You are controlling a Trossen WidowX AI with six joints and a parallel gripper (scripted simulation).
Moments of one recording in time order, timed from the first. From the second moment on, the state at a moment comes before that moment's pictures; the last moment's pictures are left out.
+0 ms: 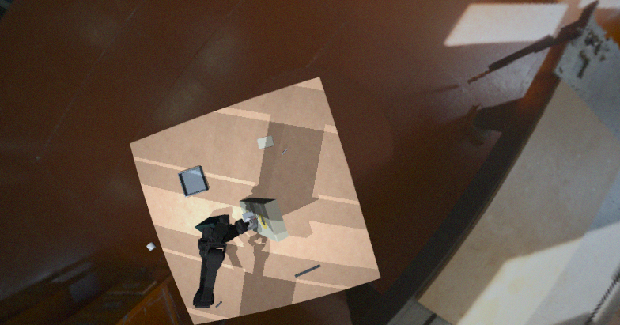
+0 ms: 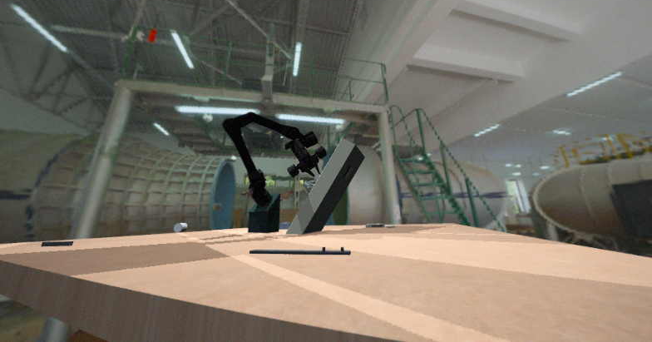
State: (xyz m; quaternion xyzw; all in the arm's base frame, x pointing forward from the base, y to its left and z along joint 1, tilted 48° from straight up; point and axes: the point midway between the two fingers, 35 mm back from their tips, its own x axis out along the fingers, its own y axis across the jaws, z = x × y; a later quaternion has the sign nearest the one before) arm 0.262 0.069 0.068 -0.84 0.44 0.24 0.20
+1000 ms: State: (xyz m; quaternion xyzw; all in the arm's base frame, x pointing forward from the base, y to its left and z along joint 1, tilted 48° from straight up) arm 0.294 0.109 0.100 -0.90 0.32 0.18 0.22
